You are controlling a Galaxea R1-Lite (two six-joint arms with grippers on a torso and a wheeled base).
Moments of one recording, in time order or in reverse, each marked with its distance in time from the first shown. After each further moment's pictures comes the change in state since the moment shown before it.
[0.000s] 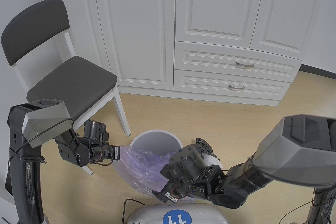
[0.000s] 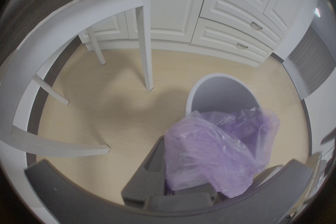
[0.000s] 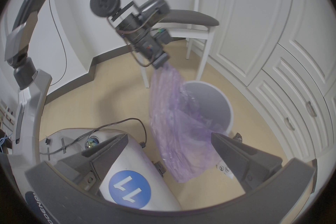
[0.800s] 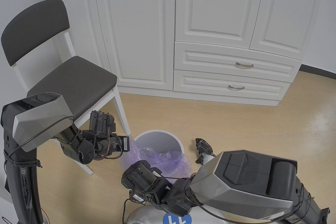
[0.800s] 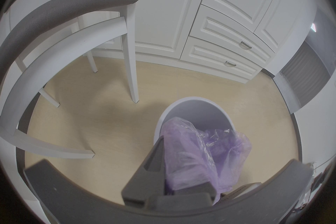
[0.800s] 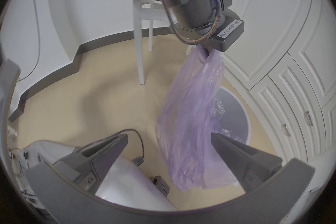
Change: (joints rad) left arm -0.095 -0.097 -0.016 0.003 0.001 -0.143; right arm 0.127 0.328 -0.482 0.209 -0.234 0.052
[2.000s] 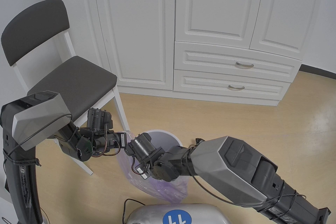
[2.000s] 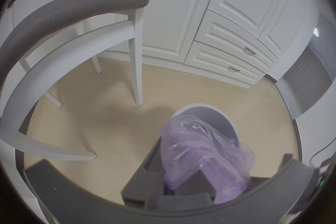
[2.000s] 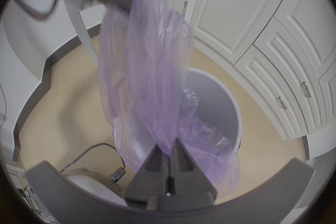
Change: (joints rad) left arm 0.026 0.000 -0.022 0.001 0.000 -0.014; right arm -0.143 0.198 -0.576 0.492 -0.028 0.159
